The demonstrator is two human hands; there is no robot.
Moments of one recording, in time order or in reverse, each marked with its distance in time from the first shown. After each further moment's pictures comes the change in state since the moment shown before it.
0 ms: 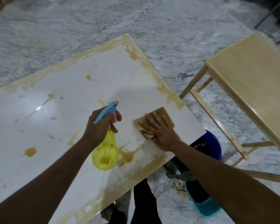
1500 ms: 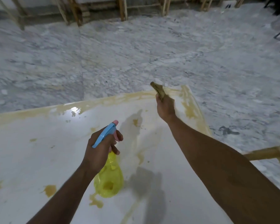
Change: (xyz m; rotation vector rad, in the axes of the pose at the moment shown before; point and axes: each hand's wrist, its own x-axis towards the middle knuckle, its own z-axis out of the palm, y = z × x) left_hand 0.108 0.015 -0.138 -0.176 0.434 -0.026; right_hand 0.422 -0.040 -0.141 0.687 0.269 0.397
